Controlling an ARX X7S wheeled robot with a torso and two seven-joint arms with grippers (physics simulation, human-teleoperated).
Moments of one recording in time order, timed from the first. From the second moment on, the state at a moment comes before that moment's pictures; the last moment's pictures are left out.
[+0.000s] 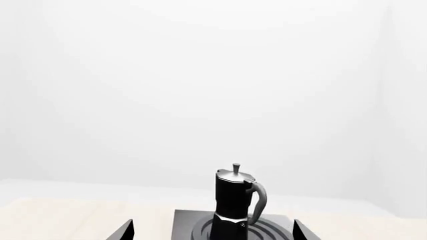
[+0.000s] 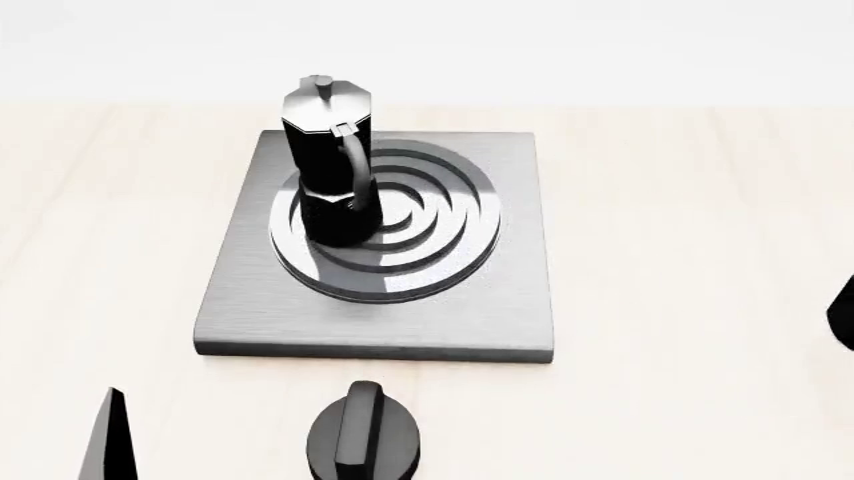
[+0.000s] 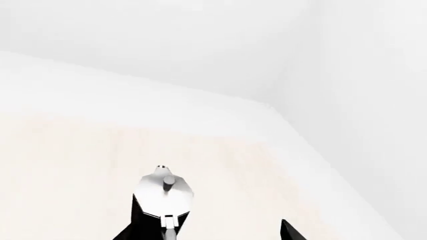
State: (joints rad) left arm 0.13 -0.47 0.35 0.76 -0.32 -0.04 -0.50; right arm 1.09 1.42 -1.02 0.05 1.24 0.23 0.36
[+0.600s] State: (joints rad) left arm 0.13 -0.47 0.36 0.75 -0.32 -0.02 -0.50; right arm 1.14 1.25 -1.01 0.32 1.27 0.35 0.16
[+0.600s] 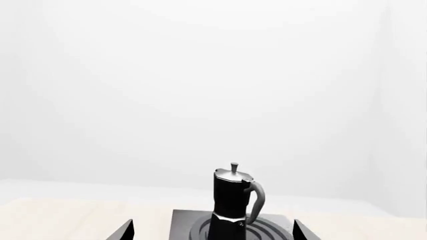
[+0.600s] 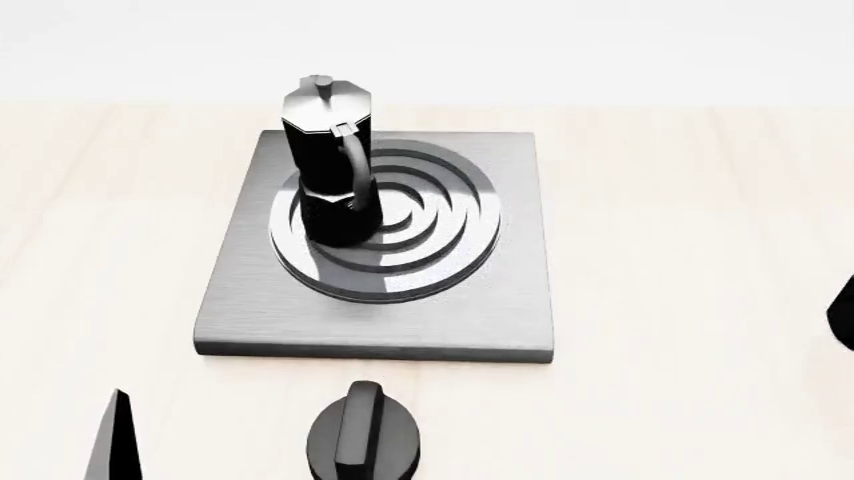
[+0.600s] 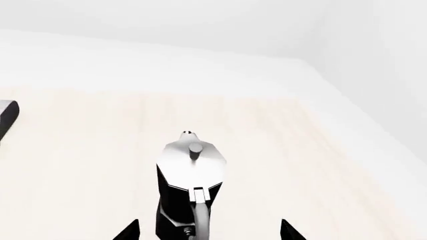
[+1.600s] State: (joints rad) left arm 0.12 -0.48 0.38 0.75 -0.30 -0.03 -0.50; right arm 1.15 1.12 -1.01 0.48 1.23 0.37 0.15
